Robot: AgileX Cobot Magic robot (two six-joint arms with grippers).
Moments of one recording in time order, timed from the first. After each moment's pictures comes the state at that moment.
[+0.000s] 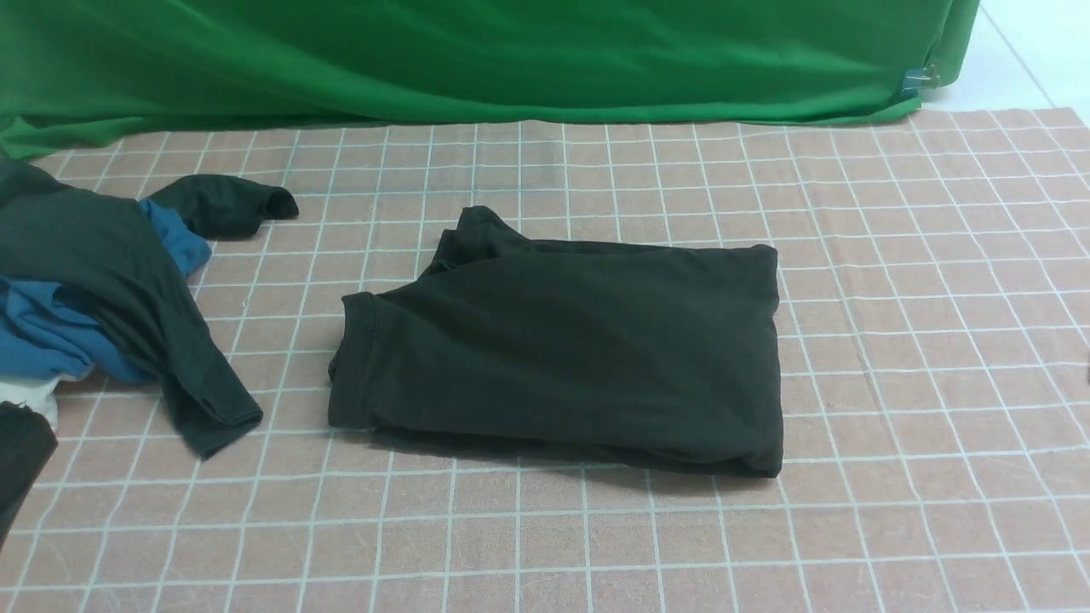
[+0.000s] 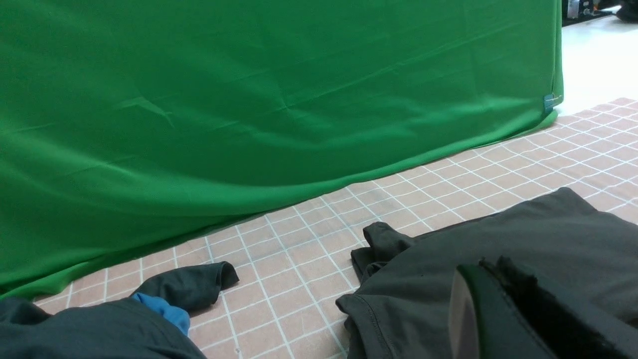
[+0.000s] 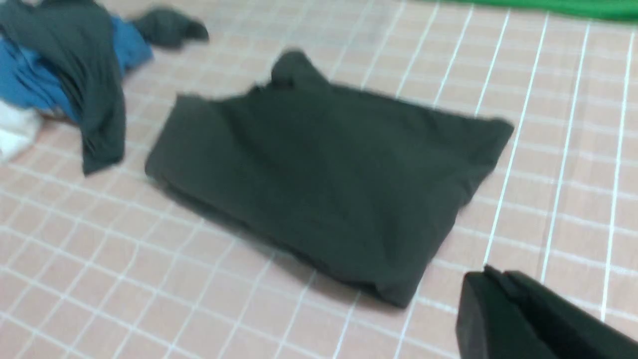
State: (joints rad) right arm 0.37 0.56 -0.69 0.15 0.72 0.07; left arm -0.15 0.08 -0.35 -0.29 0.42 0.47
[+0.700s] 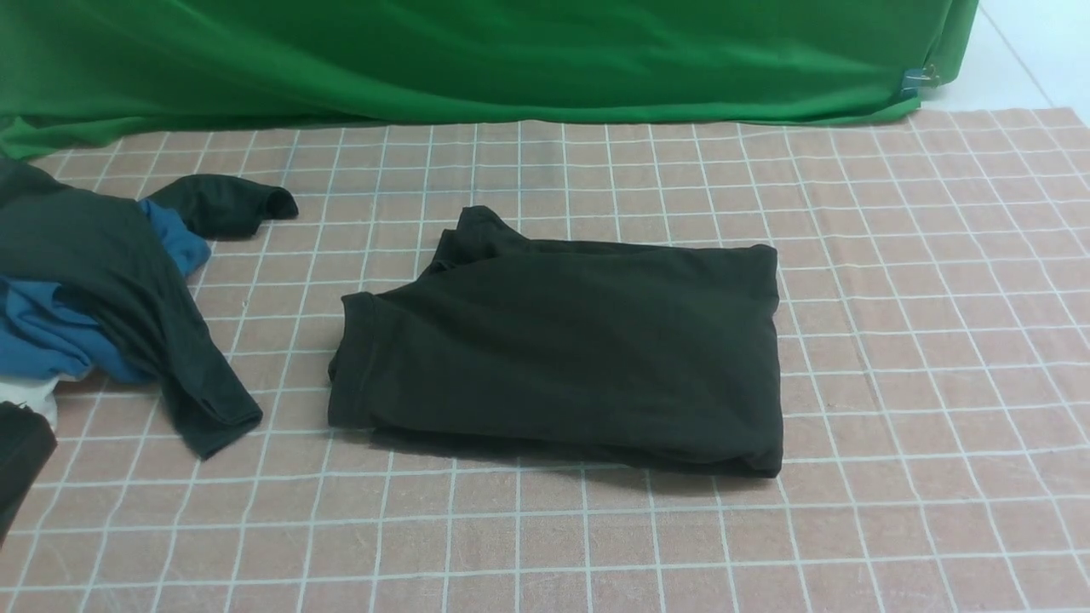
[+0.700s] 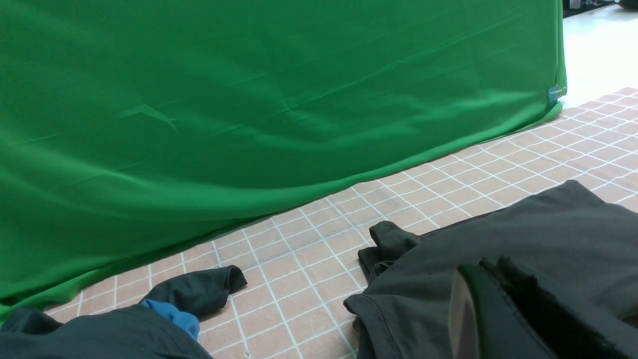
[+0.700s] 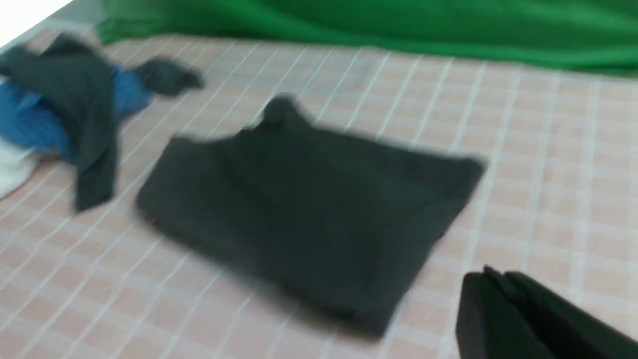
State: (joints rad) right arm 0.29 0.44 -0.60 0.12 0.61 0.03; left arm -0.15 0.08 -0.35 -0.29 0.42 0.50
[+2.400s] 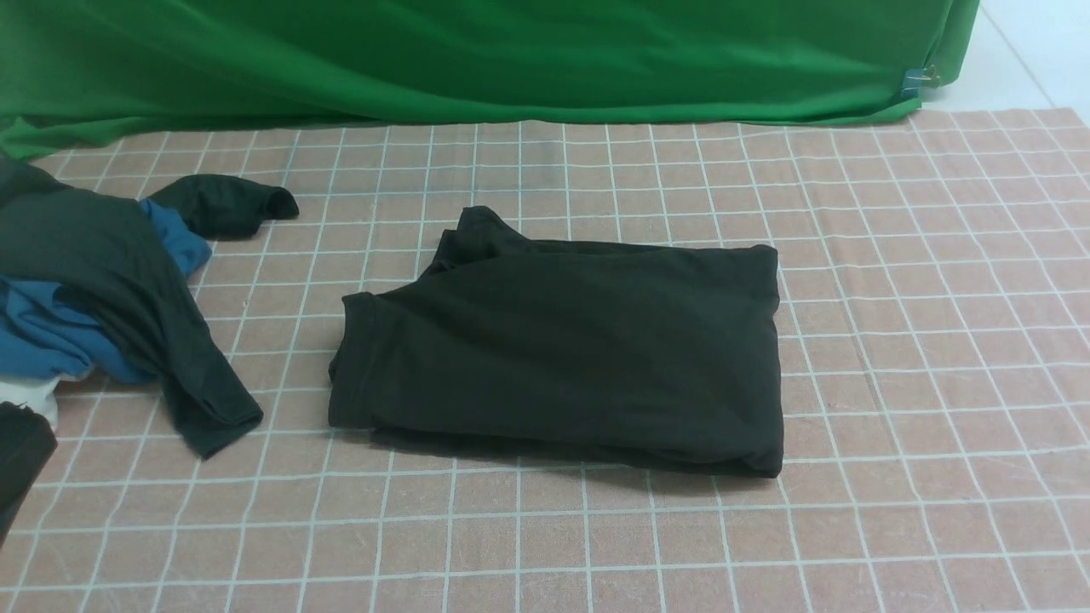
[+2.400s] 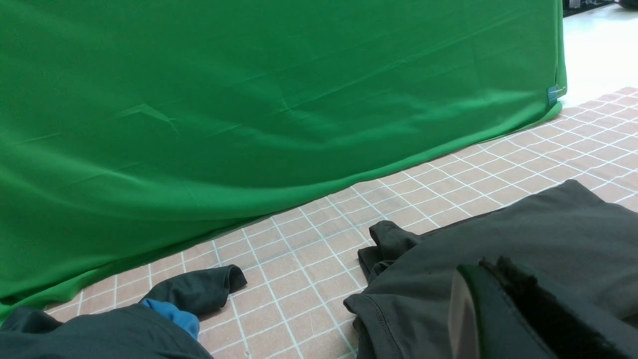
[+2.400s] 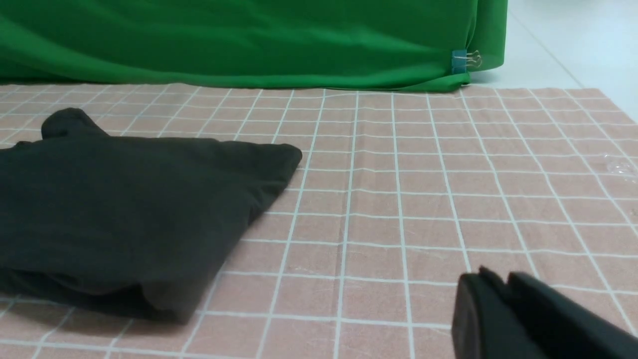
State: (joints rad) right arm 0.05 0.00 0.01 0.12 0.28 -0.06; left arm -0.15 0.08 -0.35 -0.29 0.42 0.50
